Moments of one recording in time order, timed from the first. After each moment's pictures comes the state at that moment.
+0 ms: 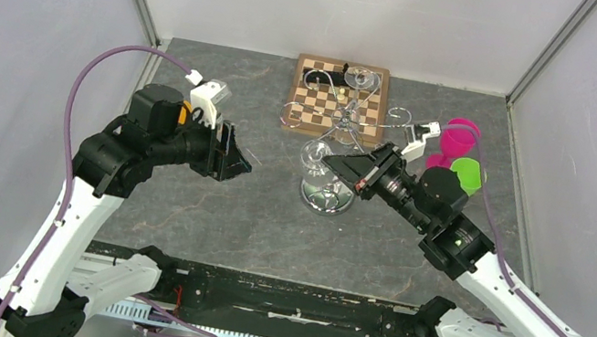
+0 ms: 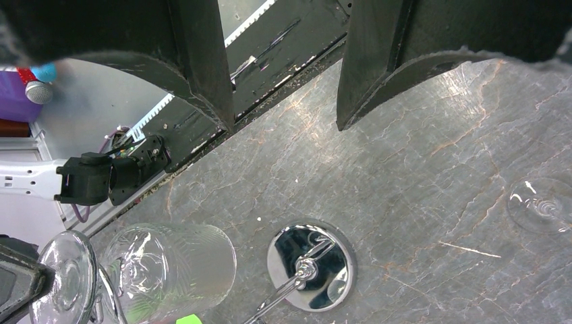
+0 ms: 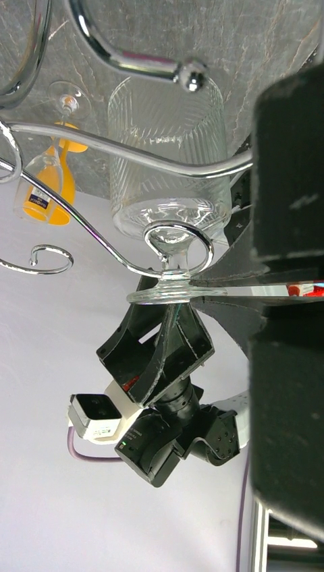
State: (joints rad) left arm -0.41 0.93 1.33 -0.99 0.37 -0.26; right arm 0.78 0.90 0.88 0.01 -0.10 1.23
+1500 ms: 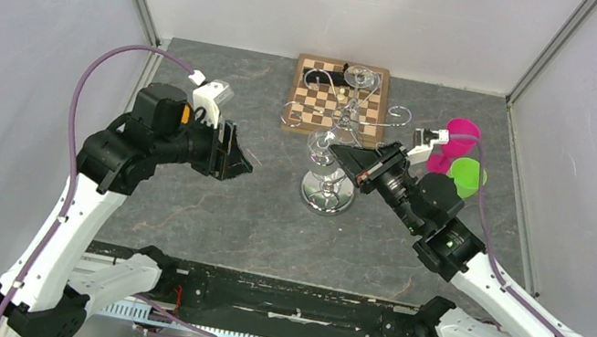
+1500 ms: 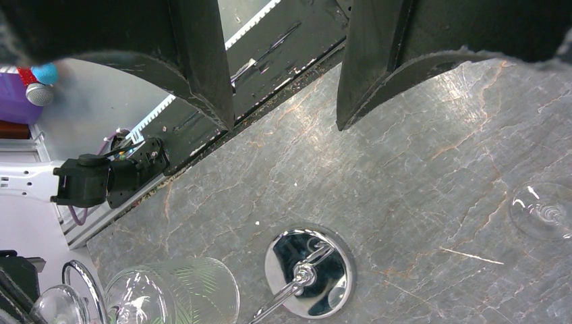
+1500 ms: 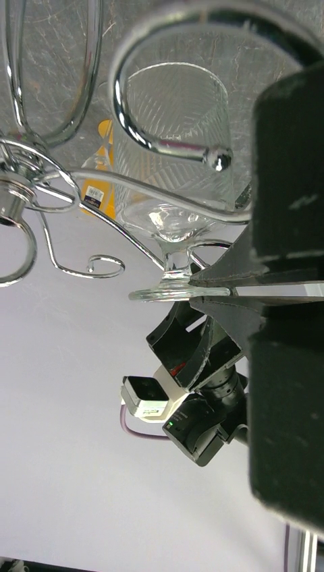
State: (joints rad) left arm -0.41 0.95 1.33 -1.00 0.37 -0.26; right arm 0.79 0.91 0.80 0.17 0.05 1.29
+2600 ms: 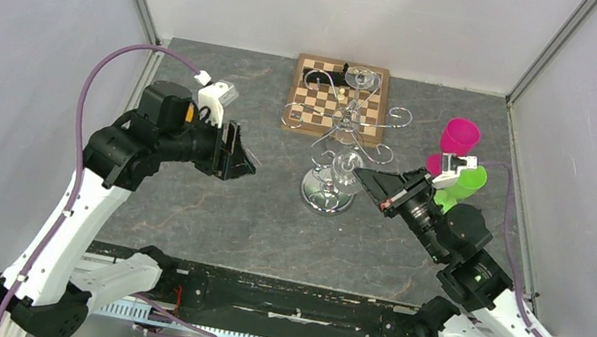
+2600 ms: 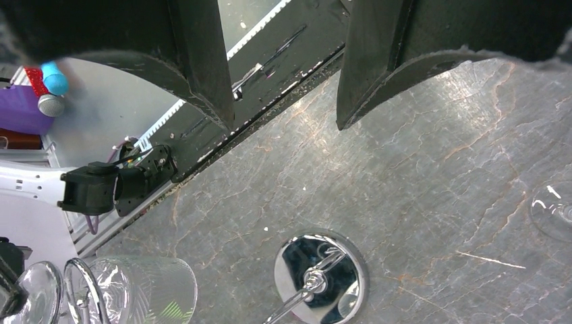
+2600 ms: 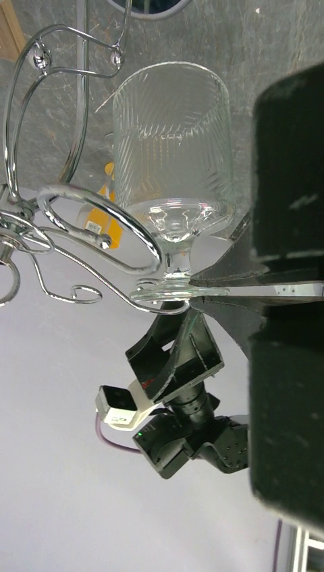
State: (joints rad) left arm -0.41 0.98 1.33 -1.00 0.40 -0.26; right arm 0.77 0.65 0.69 0.01 0.08 1.22
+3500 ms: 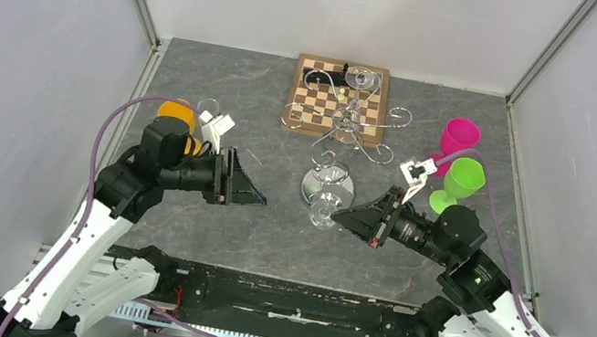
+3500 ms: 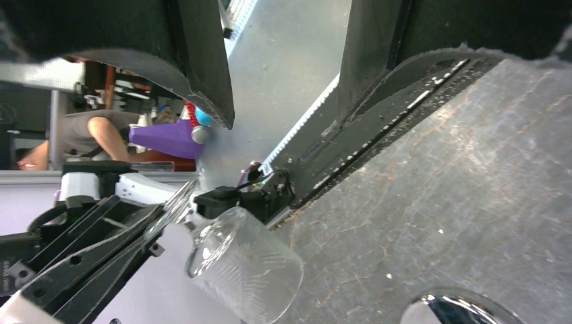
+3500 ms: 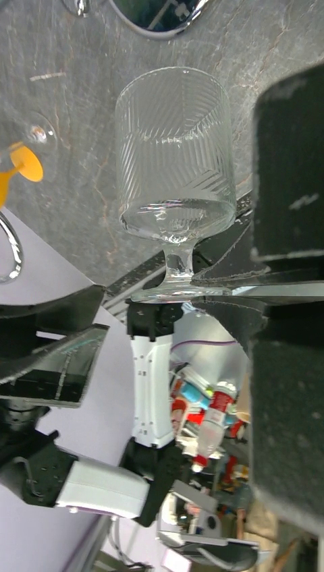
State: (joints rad) left arm -0.41 0.79 0.98 -0.76 0.69 -0.63; right arm 0.77 0.60 0.67 -0.09 -0.37 0.75
